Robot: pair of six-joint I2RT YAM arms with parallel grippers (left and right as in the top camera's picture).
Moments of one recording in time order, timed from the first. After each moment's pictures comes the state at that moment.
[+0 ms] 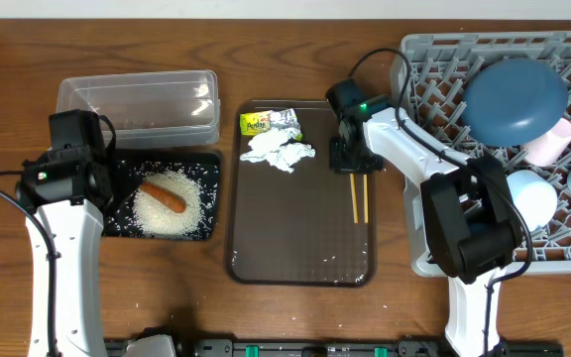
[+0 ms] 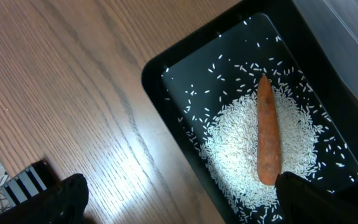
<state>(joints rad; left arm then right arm) 0.22 1.29 1.18 -1.19 -0.32 -0.70 0.44 2.14 1.54 -0.88 0.00 0.49</state>
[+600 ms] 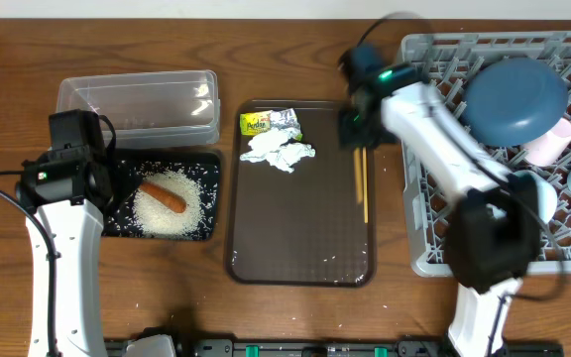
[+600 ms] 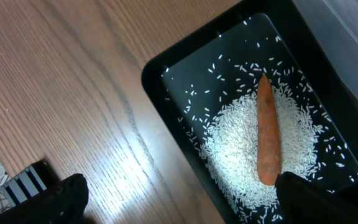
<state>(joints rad) 0.22 1.29 1.18 -1.19 -0.32 -0.70 0.38 2.02 1.78 -1.12 -0.03 0.37</state>
